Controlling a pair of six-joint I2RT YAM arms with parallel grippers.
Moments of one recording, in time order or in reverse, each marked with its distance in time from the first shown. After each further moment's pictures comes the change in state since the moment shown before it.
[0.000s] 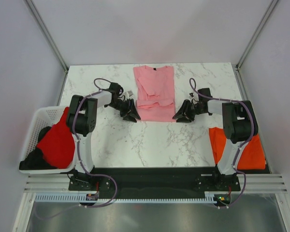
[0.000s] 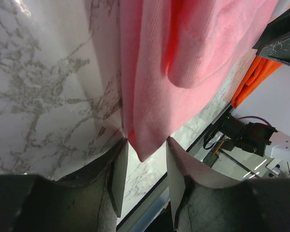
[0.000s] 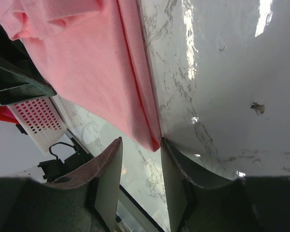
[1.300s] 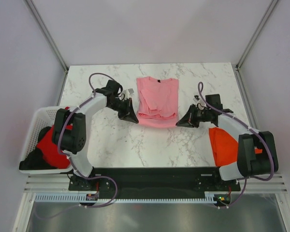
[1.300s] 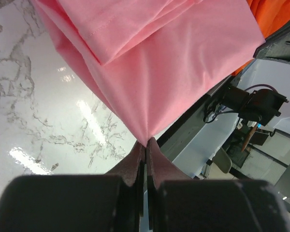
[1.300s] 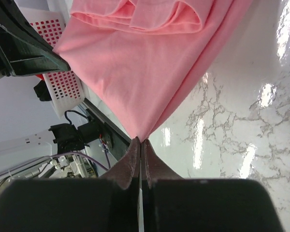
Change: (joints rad) left arm -0.057 -0.330 -0.121 -0.117 -0.039 0.053; right arm 0.015 -0.468 -0.260 -0.045 -0.074 0.037
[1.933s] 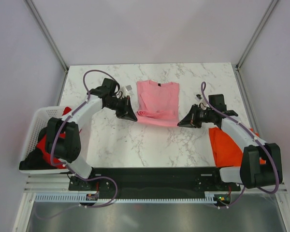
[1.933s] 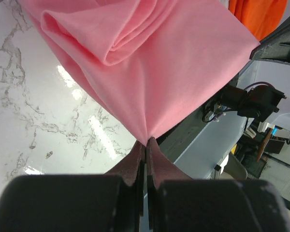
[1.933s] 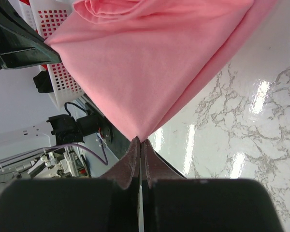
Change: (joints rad) left arm -0.006 -0.154 -0.039 -0.005 -0.026 0.000; right arm -0.002 -0.146 0.000 -0.100 -0.002 -0.047
